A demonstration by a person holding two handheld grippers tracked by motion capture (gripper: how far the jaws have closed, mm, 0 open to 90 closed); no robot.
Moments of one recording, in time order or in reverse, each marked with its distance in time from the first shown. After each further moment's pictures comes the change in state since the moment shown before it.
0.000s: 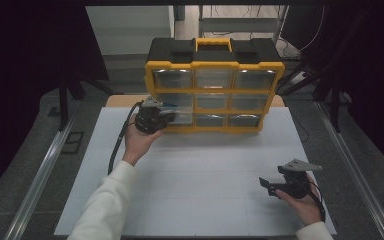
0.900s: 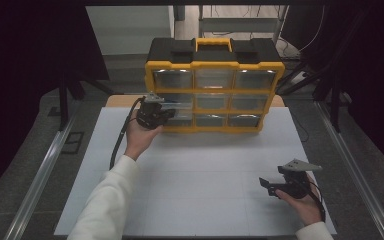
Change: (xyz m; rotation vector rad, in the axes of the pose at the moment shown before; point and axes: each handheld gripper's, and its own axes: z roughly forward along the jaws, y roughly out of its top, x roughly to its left) left arm 0.008 0.009 0.009 0.009 0.031 0.008; right arm 0.000 0.000 0.000 0.003 0.000 -0.002
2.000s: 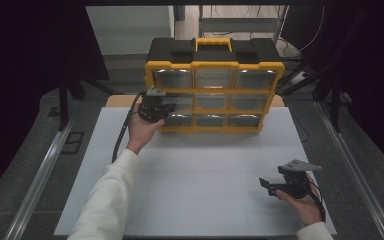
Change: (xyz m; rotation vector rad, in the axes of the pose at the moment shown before) left arm 0.011 0.013 0.011 0.001 0.019 -0.013; right arm 0.000 -0.001 0.001 0.004 0.000 0.000
